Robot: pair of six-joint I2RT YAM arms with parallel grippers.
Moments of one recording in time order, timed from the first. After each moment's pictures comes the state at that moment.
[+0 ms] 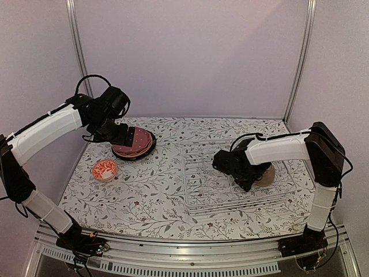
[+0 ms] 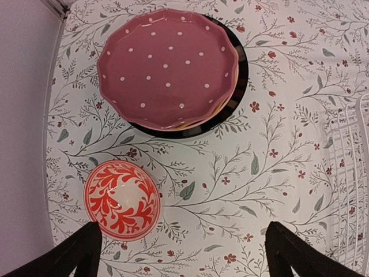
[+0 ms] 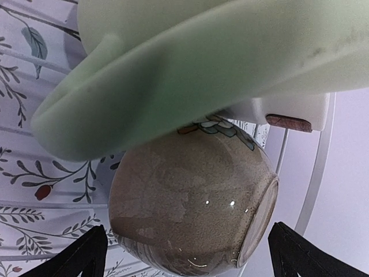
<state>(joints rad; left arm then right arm) -0.57 1.50 1.43 -1.04 -0.35 -0.41 0.87 1.90 1.23 -1.06 0.86 0.36</state>
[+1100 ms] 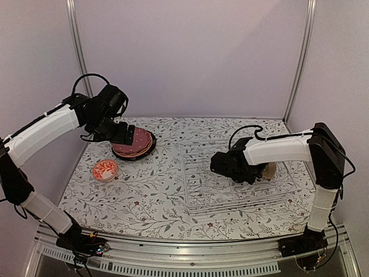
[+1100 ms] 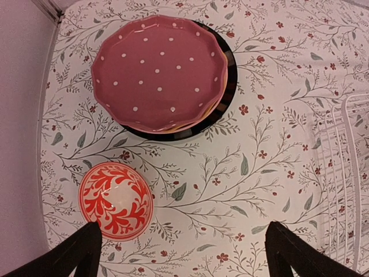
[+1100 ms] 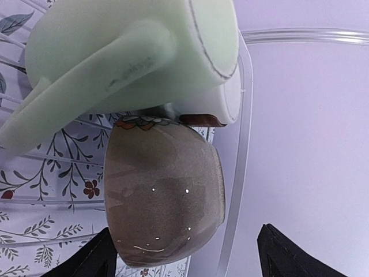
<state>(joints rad) -0.57 1.47 1.43 -1.03 -0.32 -0.41 0.91 1.90 1.28 -1.21 1.08 0.46</state>
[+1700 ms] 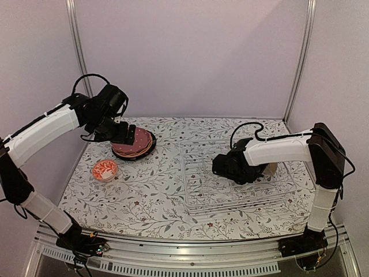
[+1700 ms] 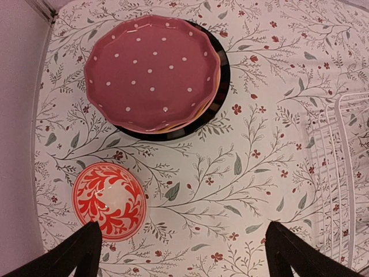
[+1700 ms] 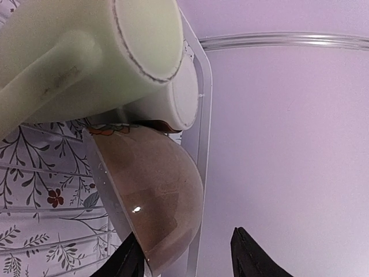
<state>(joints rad) -0.57 1.47 1.43 -1.02 -0.30 -0.42 0.91 1.89 1.27 -1.26 1.22 0.49</state>
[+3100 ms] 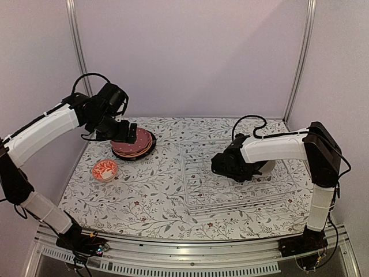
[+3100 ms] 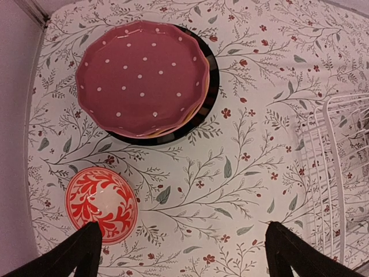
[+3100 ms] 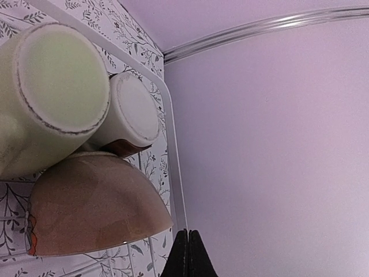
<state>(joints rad) -0.57 1.47 1.44 -1.00 -0.27 -0.42 0.90 1.94 1.32 -1.35 1.34 0.74</state>
